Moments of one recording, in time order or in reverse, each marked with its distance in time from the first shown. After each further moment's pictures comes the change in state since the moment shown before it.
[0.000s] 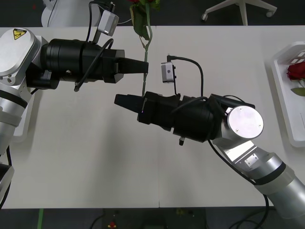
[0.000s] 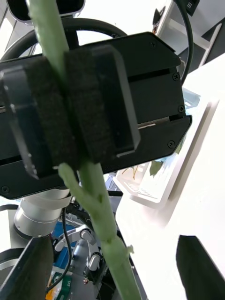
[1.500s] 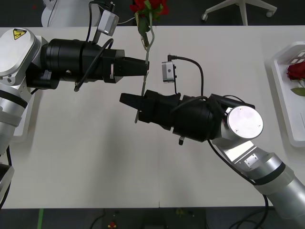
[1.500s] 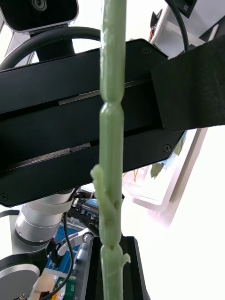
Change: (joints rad) right arm 0.001 0.001 -0.001 0.000 0.000 -0.011 -0.022; left arm 0.000 0.000 0.000 0.000 0.001 0.000 0.000
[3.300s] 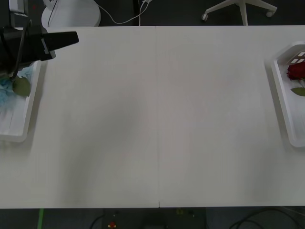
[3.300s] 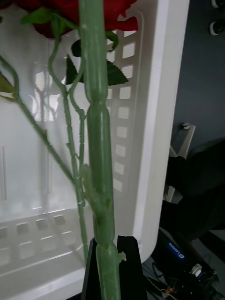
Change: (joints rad) right arm -0.055 -0.595 -0.710 0.370 1.419 0.735 -0.161; left arm 0.200 0.305 0.141 -0.109 0.135 0.376 -0.037
